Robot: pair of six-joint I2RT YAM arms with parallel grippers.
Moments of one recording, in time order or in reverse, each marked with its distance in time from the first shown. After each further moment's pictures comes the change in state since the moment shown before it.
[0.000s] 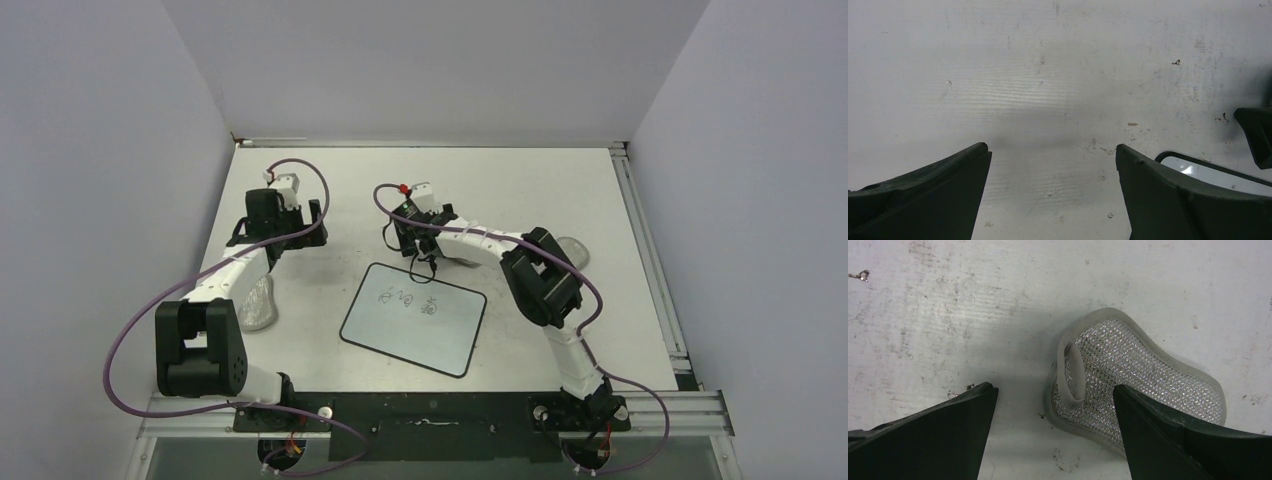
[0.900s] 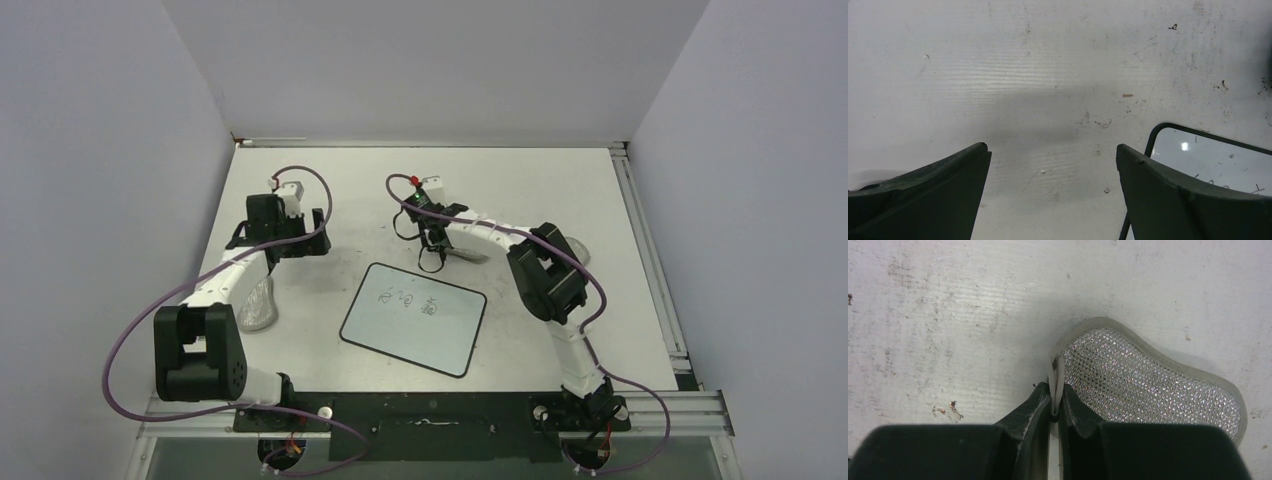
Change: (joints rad) left arm 0.002 -0.021 -0.014 -0.082 0.044 0.029; right arm -0.065 0.010 0.022 -0.013 -0.079 0.002
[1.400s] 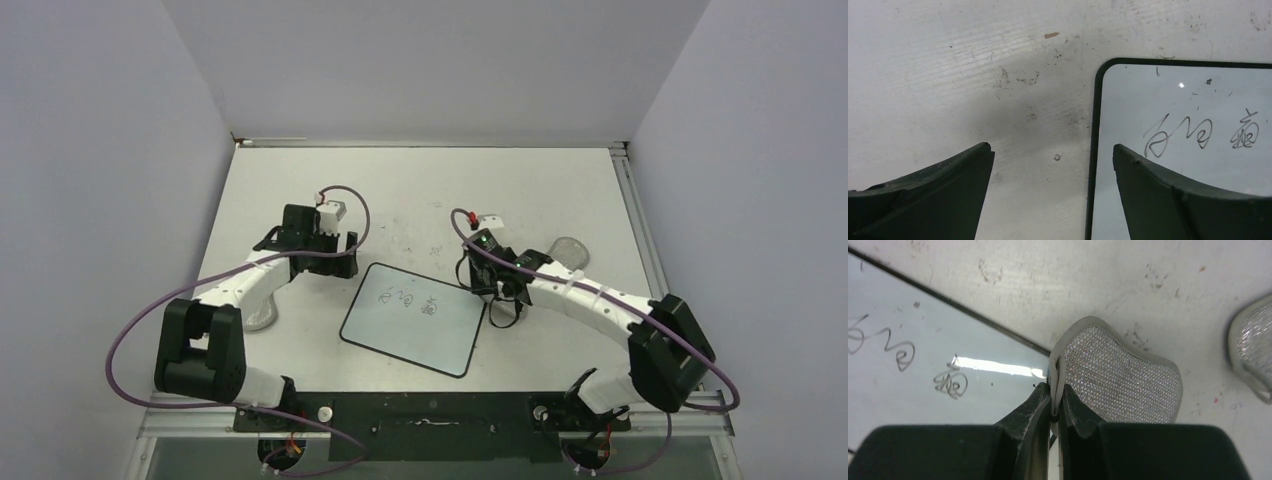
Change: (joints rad) left arm -0.187 -0.001 -0.035 -0.100 0.027 0.051; right arm 0.014 -0.698 -0.647 -0.054 -0.134 0.079
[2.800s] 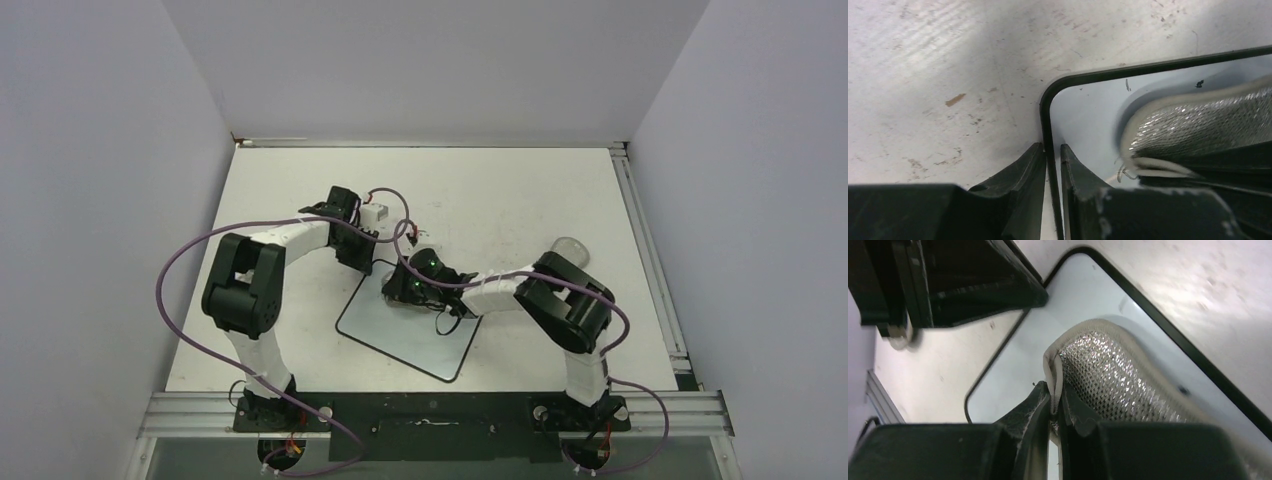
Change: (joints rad) left arm -0.144 0.419 0.328 -0.192 0.067 0.137; right arm 0.170 0.488 0.001 0.925 -0.354 0.316
